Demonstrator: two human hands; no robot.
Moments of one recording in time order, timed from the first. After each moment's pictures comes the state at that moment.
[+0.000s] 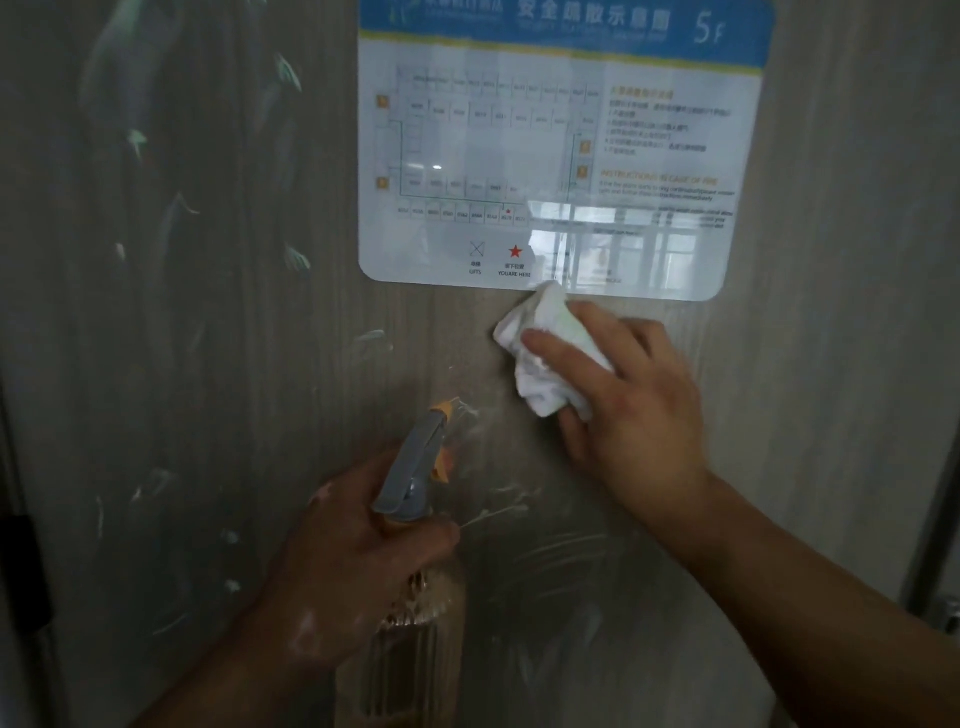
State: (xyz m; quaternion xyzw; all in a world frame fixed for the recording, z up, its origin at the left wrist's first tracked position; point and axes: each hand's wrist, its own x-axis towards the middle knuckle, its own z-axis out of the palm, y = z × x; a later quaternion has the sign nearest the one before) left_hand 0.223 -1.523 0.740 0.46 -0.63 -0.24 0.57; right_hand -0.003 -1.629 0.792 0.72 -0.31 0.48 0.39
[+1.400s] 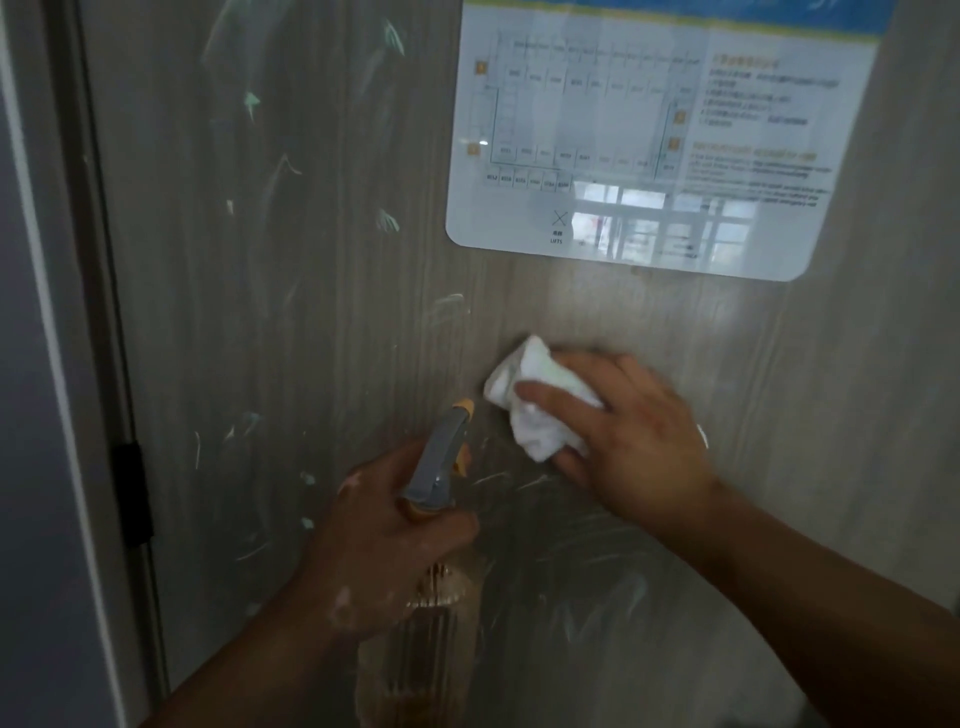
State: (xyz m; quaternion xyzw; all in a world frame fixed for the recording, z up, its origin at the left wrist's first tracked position) left_hand 0.252 -1.504 0.714 0.46 -0.60 -0.26 0.61; right_hand 0.028 -1.627 0.754 0.82 -0.25 0.35 0.37
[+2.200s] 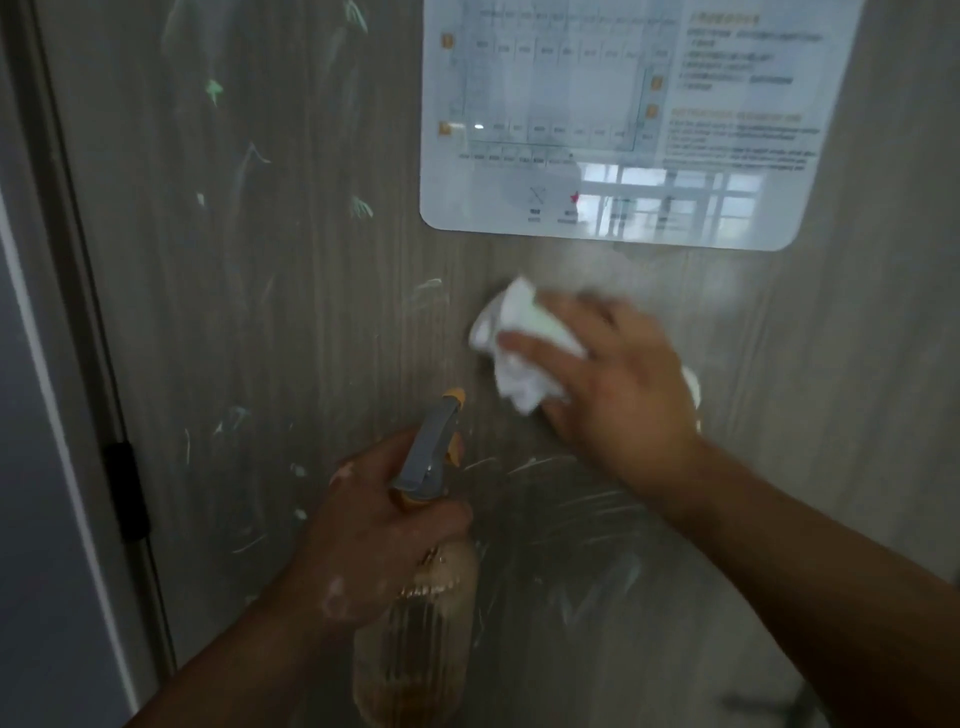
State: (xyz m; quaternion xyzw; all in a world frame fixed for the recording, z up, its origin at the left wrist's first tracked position) left_hand 0.245 -1.507 0.713 0.47 -0.60 -0.27 0.59; right_hand 0.036 -1.634 0.767 0.79 -0.25 0.40 0.40
